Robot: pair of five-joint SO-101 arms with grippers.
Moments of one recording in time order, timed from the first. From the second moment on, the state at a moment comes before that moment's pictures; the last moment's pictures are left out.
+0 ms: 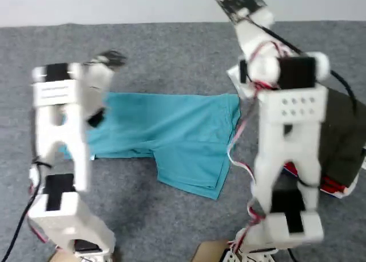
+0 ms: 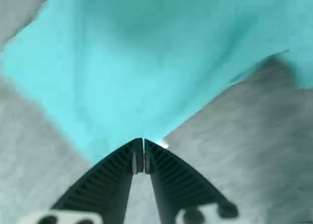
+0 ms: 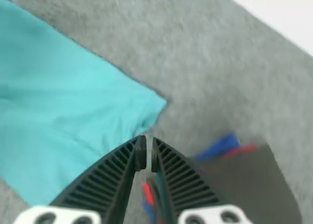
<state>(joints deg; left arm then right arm) -7.0 12.6 -10.2 98.7 -38.5 -7.4 -0.7 -38.5 100.6 25.2</state>
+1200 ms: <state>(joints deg) 42.6 12.5 19.0 71.3 -26.4 29.7 -58.7 12.8 100.6 25.2</state>
